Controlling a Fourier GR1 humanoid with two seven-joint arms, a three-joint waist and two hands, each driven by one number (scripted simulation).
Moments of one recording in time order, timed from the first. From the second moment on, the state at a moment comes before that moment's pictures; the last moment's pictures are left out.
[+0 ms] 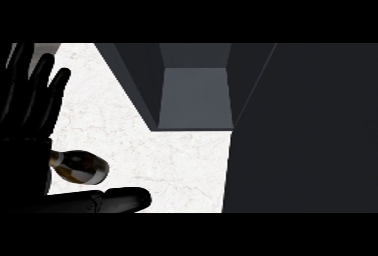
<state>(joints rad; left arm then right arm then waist) -0.44 0.02 -0.19 -2.31 -0.31 0.42 0.96 0.18 -0.12 0.32 -2.51 -0.08 0.06 0.43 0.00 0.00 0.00</state>
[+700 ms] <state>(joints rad) -0.40 0.08 -0.07 -2.37 -0.31 0.37 1.01 0.17 -0.13 0.36 -2.52 -0.07 0.02 0.46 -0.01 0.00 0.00</state>
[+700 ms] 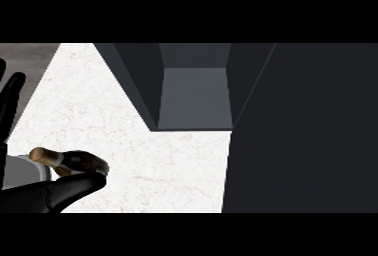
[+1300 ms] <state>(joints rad) -0.29 0.19 0.14 -2.41 -0.14 0.31 0.99 0.14 -0.15 0.35 -2.52 -0.06 0.00 0.48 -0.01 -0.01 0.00</state>
